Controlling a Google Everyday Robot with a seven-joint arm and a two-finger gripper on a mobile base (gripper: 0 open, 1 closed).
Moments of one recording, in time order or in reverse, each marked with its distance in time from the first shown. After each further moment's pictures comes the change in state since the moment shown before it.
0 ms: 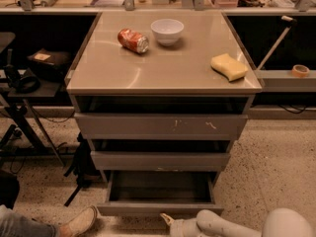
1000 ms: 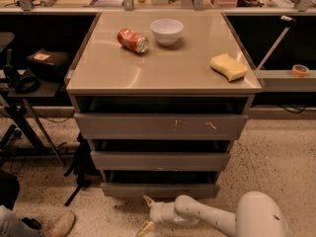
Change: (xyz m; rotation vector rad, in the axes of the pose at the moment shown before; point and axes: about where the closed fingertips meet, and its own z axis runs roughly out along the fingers) arm -0.070 -0.075 0.069 0.085 -0.038 -0.011
